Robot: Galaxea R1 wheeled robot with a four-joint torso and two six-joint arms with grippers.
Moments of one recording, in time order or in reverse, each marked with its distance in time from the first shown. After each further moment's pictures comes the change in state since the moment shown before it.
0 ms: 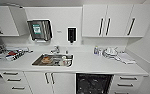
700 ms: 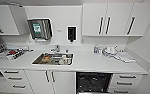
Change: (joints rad) left arm 0.005 0.000 0.000 0.000 0.002 0.000; right arm 0.000 0.000 0.000 0.000 -0.001 0.000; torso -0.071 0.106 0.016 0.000
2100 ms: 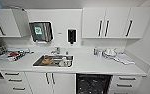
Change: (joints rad) left arm -0.001 0.003 0.000 0.000 0.000 0.000; right arm 0.002 0.000 0.000 0.000 0.001 0.000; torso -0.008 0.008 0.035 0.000
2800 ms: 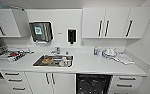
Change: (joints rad) left arm 0.000 0.000 0.000 0.000 0.000 0.000; right arm 0.000 0.000 0.001 0.000 0.000 0.000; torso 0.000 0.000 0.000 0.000
